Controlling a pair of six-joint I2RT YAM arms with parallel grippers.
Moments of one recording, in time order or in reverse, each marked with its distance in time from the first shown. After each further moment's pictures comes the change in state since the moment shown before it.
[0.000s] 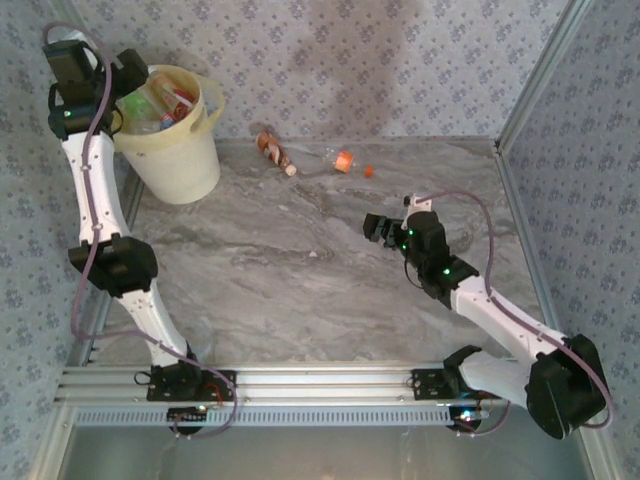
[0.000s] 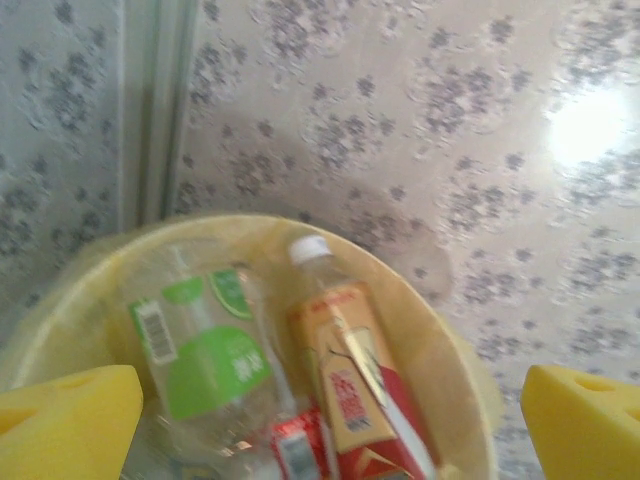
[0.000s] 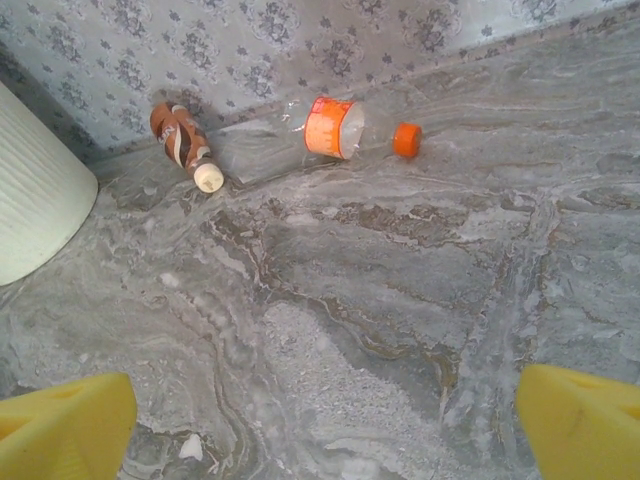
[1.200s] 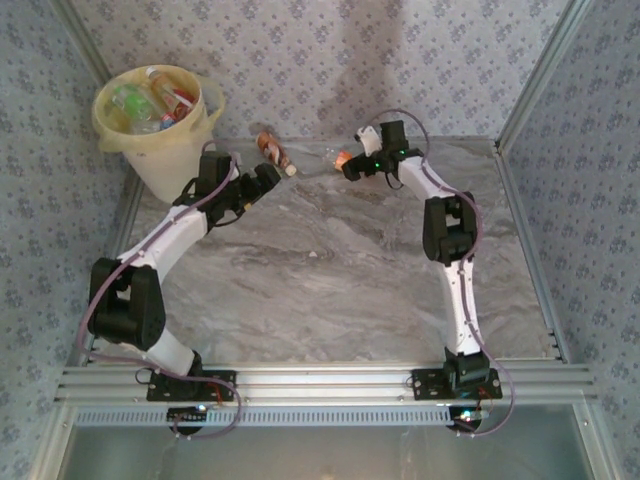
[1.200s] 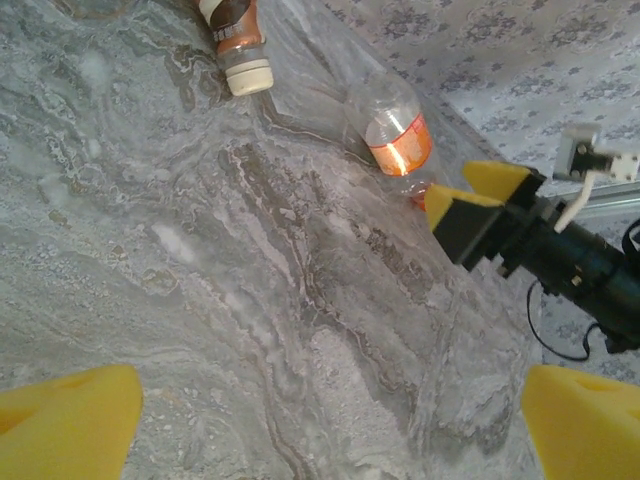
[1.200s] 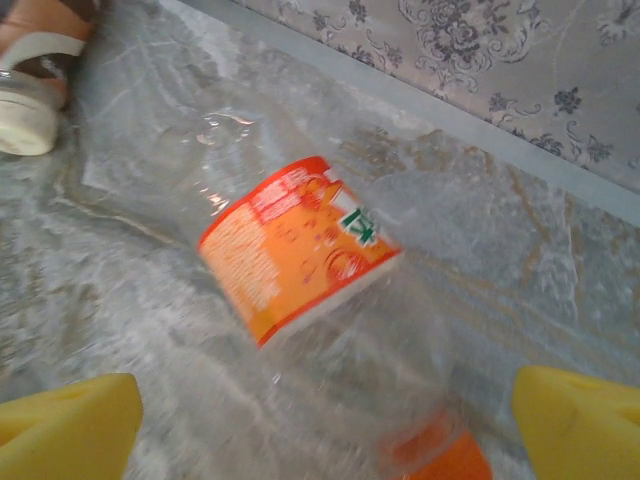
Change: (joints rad) left arm -0.490 -0.415 -1.266 0.504 0.181 -0.447; right arm -0.263 1.413 1.504 -0.411 -0.497 -0.735
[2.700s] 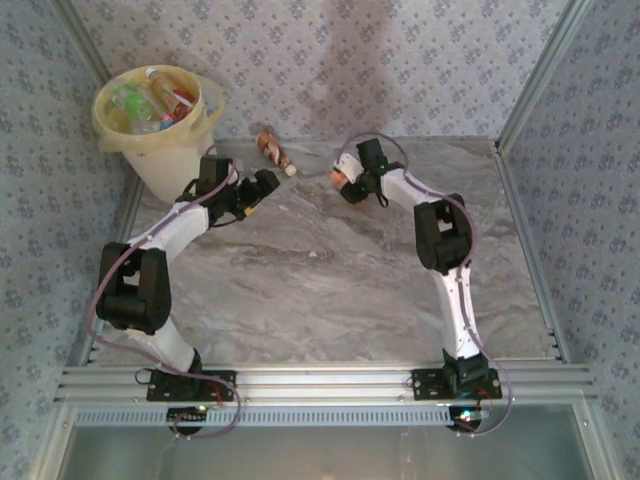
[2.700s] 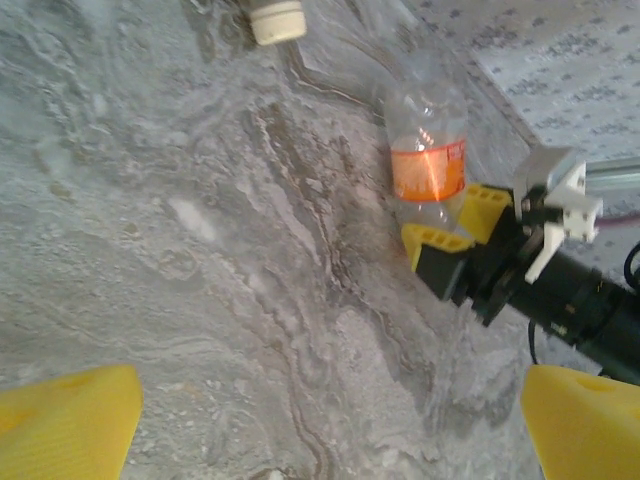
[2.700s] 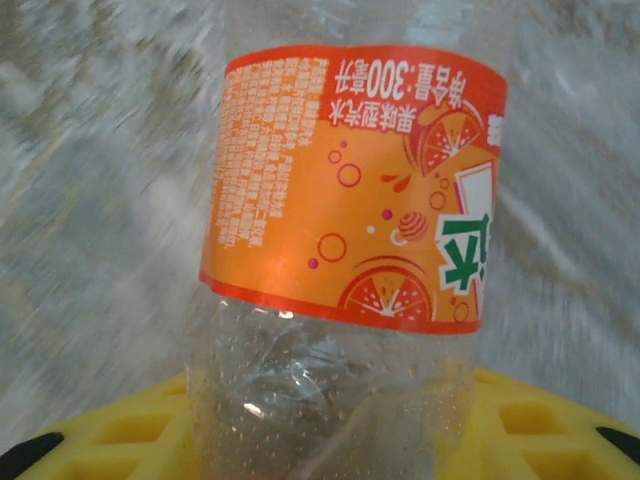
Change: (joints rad) left arm 0.041 0.097 0.000 0.034 0.137 0.022; right arm 0.124 -0.221 -0.387 0.003 0.240 -0.231
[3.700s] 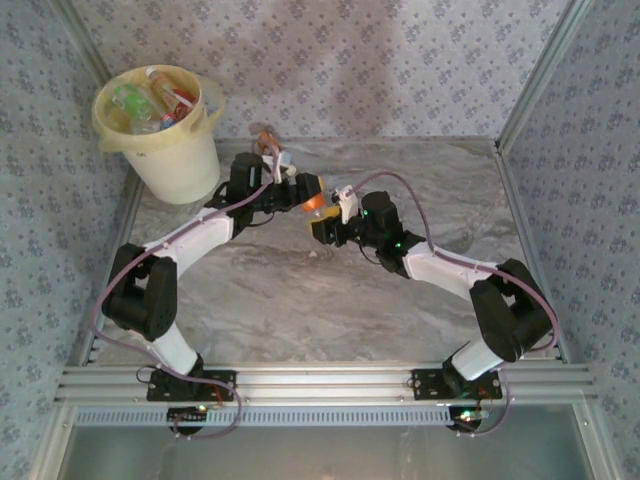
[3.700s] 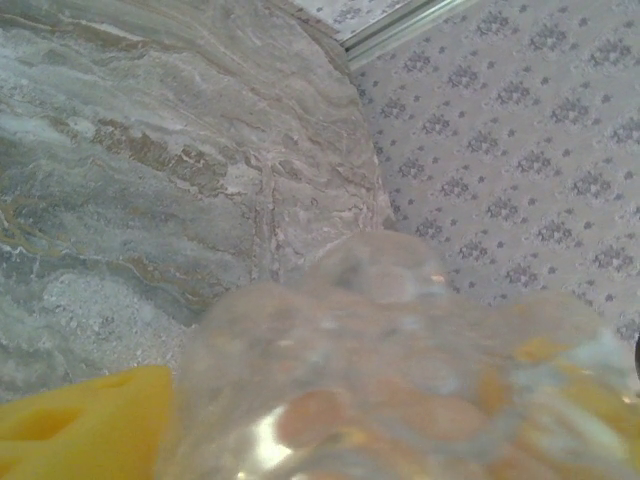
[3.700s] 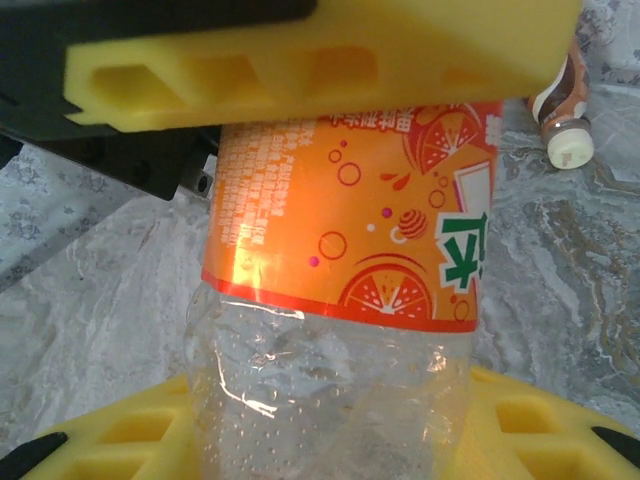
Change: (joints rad) left arm -0.212 -0.016 0.001 0.253 0.179 0.011; right arm 0.273 -0.751 -0.904 0.720 -0.261 0.698
